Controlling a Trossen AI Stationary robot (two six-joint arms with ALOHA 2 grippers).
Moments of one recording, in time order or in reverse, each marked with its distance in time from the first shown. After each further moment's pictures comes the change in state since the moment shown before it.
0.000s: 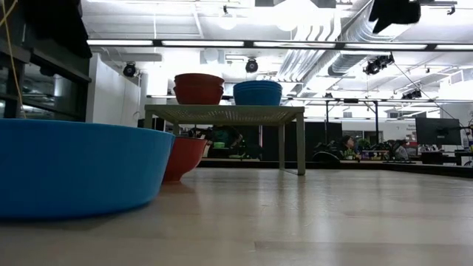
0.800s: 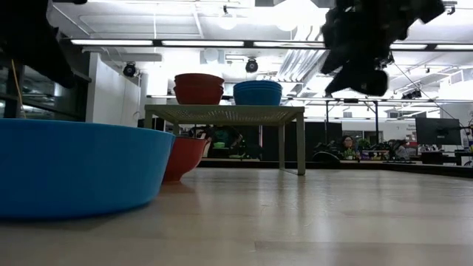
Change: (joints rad) left arm -0.094 -0.018 -0.144 -0.003 -0.155 -0.147; right arm 0.619 0.110 -0.746 1.109 0.123 0.535
